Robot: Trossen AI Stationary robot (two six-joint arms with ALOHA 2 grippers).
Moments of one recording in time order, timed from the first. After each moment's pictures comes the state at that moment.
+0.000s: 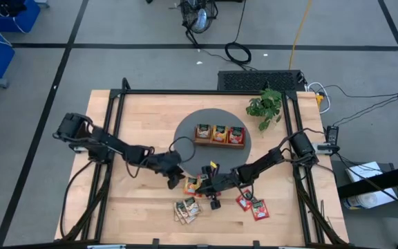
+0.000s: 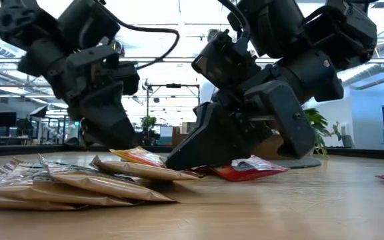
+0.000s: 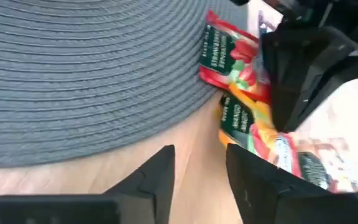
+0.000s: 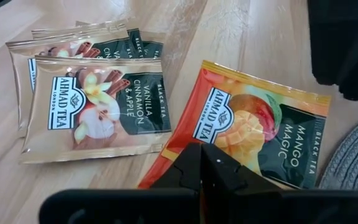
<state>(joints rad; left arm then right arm) -0.21 1.62 0.56 0.34 0.00 -0.69 0.33 2.08 0.93 0.54 0.10 -0.01</state>
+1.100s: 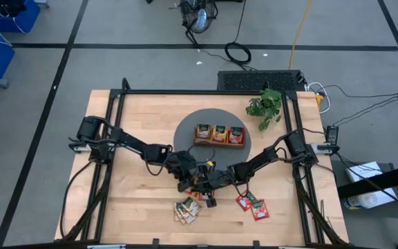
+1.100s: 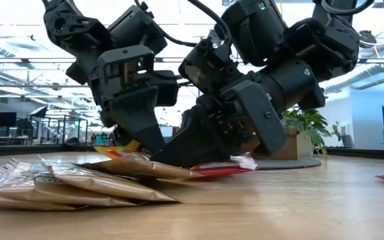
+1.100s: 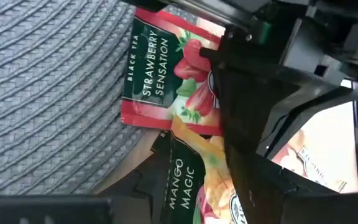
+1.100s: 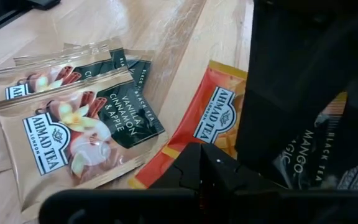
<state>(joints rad) -0.13 1.84 0.83 0.14 0.34 -0.59 0.28 2.15 0.92 0.59 0.05 0.00</state>
